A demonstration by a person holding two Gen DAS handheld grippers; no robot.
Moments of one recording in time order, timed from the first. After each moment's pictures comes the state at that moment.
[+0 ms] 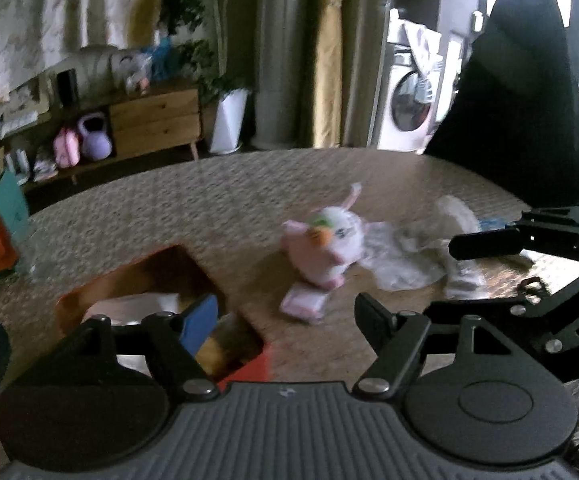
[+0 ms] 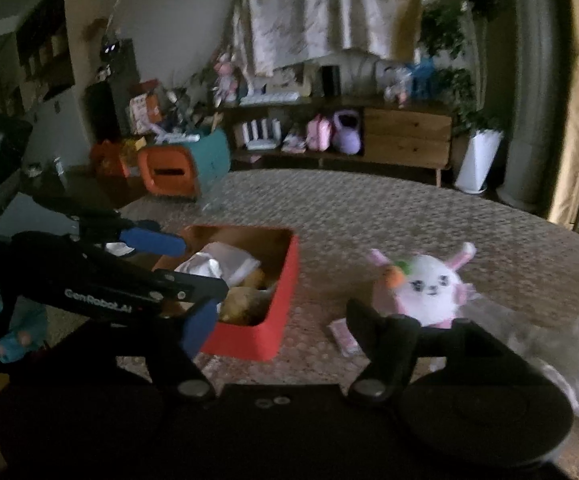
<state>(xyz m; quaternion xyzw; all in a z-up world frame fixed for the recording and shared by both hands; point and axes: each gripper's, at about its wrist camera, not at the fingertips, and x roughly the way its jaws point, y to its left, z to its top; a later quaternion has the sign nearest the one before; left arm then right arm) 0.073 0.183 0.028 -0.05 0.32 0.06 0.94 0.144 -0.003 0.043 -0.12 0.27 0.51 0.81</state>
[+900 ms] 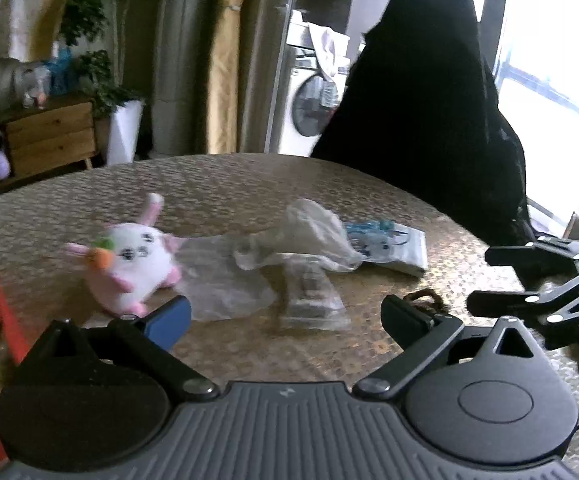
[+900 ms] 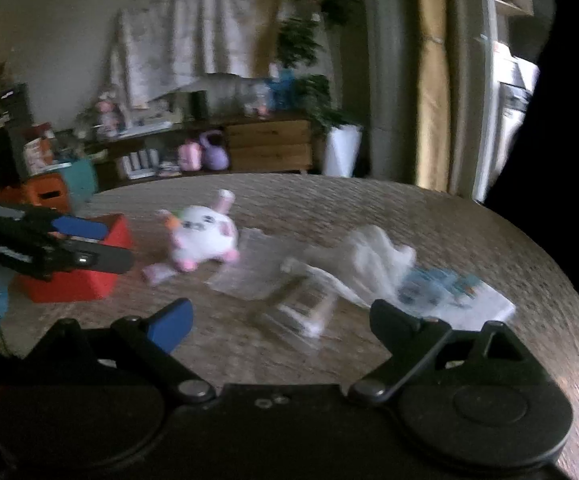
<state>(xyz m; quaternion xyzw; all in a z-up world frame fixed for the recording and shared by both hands) 0.147 0.043 -0.006 -0.06 0.30 -0.07 0.95 0.193 -0.217 0.006 -0.07 0.26 0.35 0.90</state>
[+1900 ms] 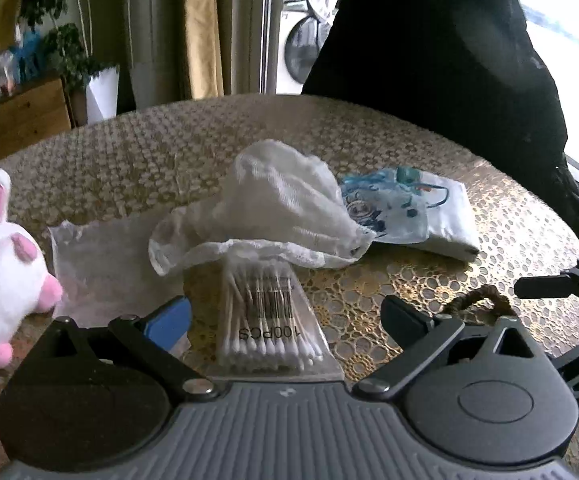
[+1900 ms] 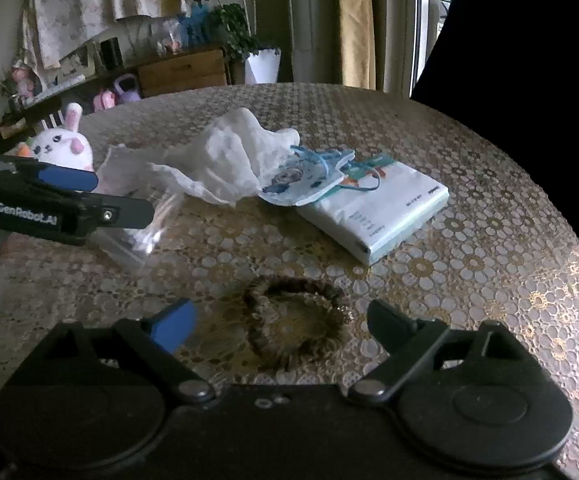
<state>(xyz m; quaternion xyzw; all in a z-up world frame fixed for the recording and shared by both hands) 0.293 -0.035 -0.099 -0.01 0.37 -0.05 0.93 0.280 -0.262 -0.092 -0.08 0.36 0.26 0.89</state>
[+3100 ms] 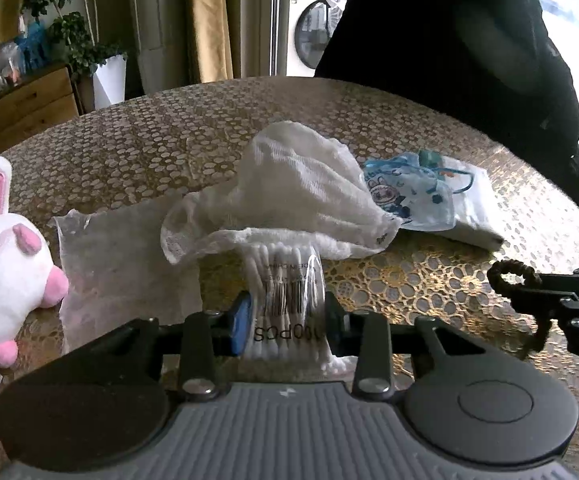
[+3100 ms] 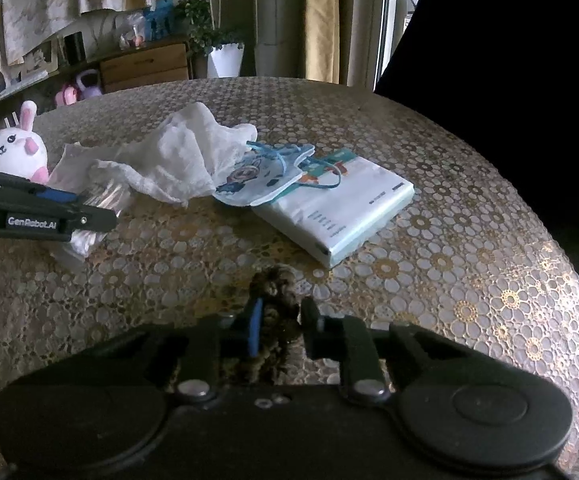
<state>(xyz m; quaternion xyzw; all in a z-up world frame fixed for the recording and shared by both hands) 0.301 -0.030 -0.103 -0.01 0.39 -0.04 0.92 0.286 -0.263 -0.090 -0.09 0.36 0.20 0.91</state>
